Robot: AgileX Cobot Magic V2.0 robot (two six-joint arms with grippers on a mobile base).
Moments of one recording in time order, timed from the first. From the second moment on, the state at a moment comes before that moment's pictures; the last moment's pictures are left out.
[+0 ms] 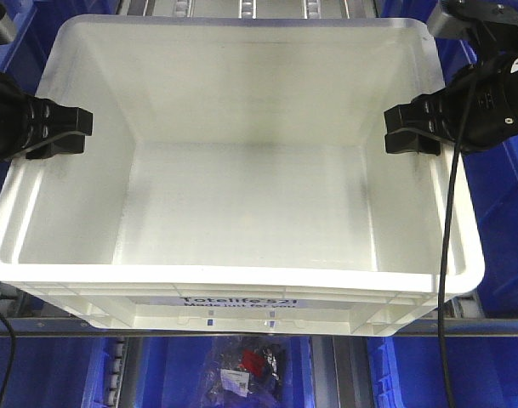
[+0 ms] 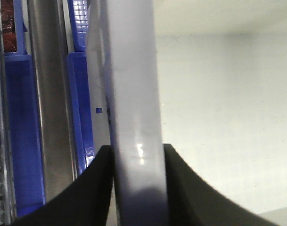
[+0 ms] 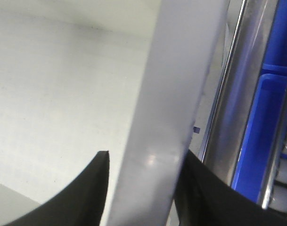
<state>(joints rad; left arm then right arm) -0.16 1.29 -1.14 -0.24 0.87 0.01 0.16 1.38 -1.21 0.32 0.93 -0.17</state>
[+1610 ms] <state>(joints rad) -0.16 1.29 -1.14 -0.24 0.87 0.01 0.16 1.38 -1.21 0.32 0.93 -0.17</state>
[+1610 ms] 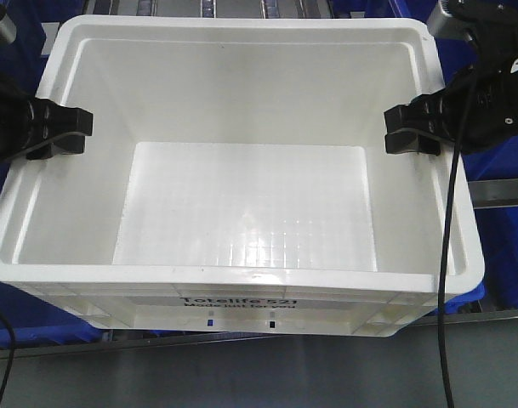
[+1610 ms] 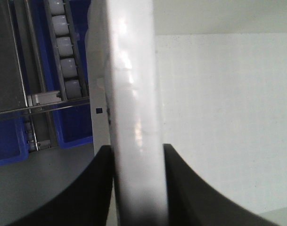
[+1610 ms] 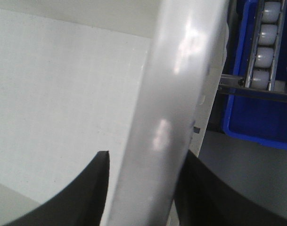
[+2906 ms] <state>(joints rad) -0.16 1.29 -1.14 -0.24 0.87 0.01 0.16 1.38 -1.21 0.32 0.93 -0.17</state>
